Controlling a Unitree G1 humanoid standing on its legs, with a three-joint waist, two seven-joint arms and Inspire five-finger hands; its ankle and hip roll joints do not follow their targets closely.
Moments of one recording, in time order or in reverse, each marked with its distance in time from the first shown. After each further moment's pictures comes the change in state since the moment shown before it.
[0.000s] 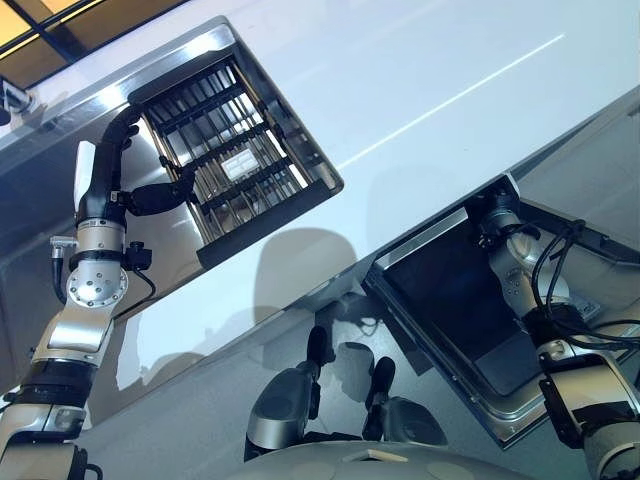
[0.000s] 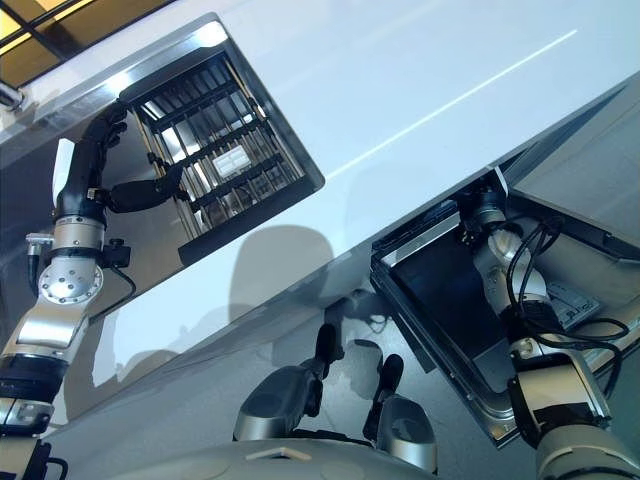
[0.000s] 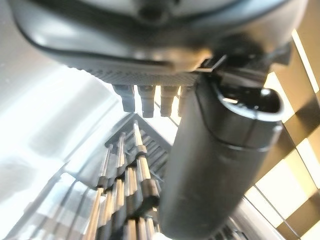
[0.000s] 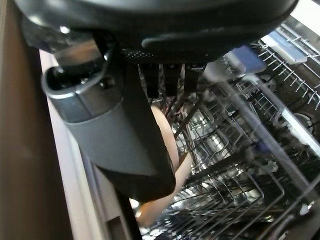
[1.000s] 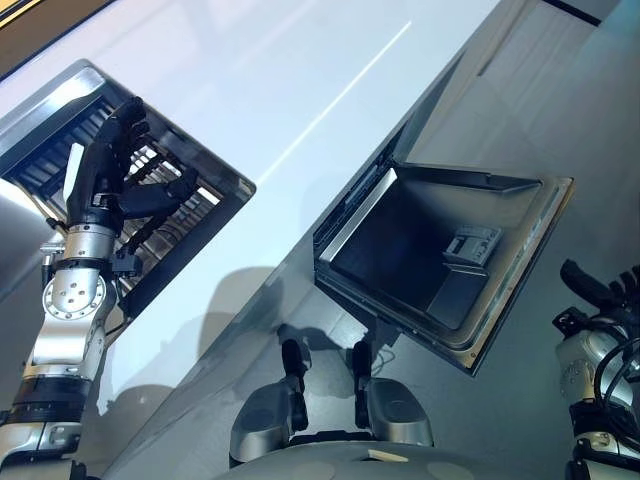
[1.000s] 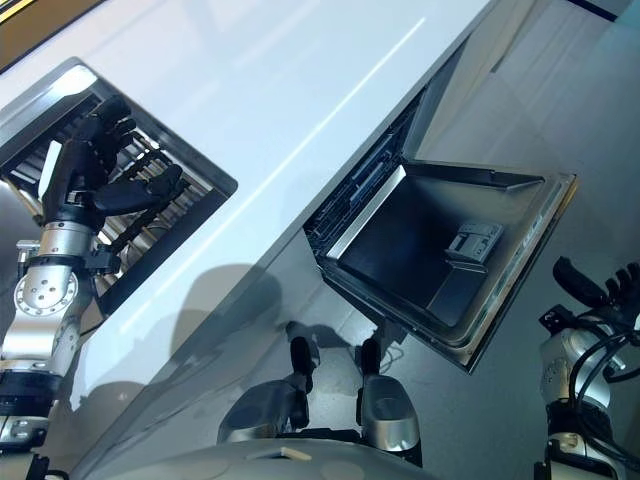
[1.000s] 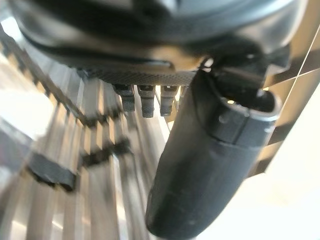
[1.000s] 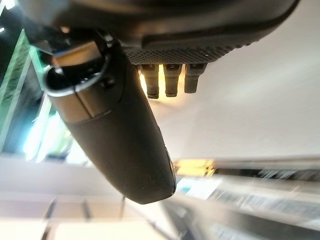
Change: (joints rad) left arm 0.077 -0.038 0.096 -0.083 -0.315 -0.069 -0.217; right arm 0.470 0.057 -0.514 0.000 -0.094 -0.020 -0.474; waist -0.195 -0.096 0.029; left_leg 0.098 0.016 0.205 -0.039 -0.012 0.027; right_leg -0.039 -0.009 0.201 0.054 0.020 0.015
